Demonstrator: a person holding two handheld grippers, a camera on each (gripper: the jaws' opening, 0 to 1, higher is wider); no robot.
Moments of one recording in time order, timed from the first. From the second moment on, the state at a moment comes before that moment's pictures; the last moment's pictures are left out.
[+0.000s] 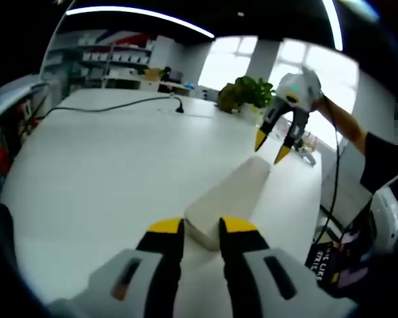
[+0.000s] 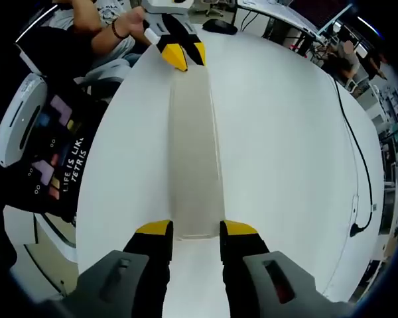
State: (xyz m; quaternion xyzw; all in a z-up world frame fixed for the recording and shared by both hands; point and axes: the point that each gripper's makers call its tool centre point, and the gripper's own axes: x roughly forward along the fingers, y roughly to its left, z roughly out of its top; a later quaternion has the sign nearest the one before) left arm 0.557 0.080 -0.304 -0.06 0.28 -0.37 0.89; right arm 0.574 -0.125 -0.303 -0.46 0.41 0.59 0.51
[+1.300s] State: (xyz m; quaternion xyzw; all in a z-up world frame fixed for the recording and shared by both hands) left arm 0.551 0.060 -0.284 0.11 0.31 -0.42 0.85; right arm 0.579 -0.129 -0.315 -0.53 0.46 0.54 0.46
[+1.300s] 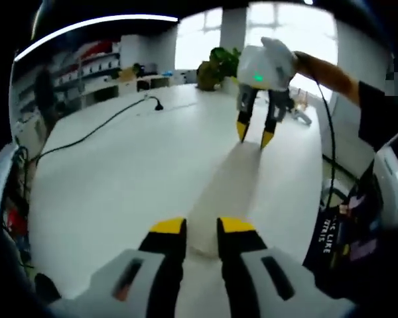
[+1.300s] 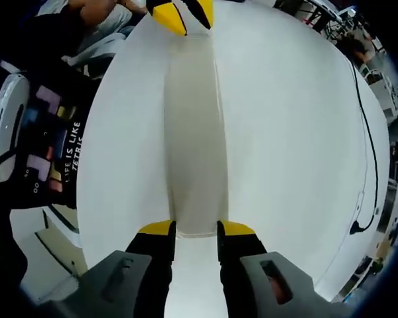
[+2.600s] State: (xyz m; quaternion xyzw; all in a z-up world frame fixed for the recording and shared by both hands) left arm 0.545 0.060 -0.307 0.37 0.48 -0.45 0.66; right arm 0.579 -0.128 -0.315 -0.53 0.45 0.54 0.47
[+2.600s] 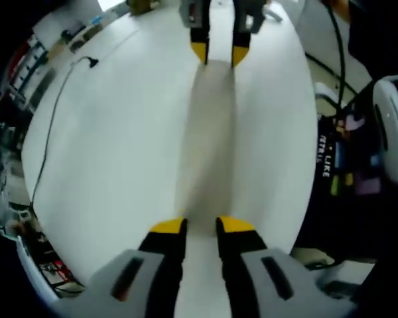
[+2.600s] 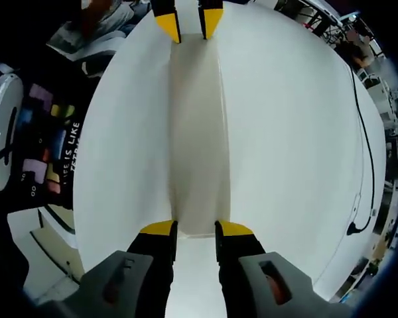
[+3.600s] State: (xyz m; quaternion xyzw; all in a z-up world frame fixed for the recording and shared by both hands) left arm 0.544 0.064 -0.309 0.36 0.49 -0.45 0.65; right arm 0.573 -0.128 -0.313 -0.53 0.44 0.53 0.48
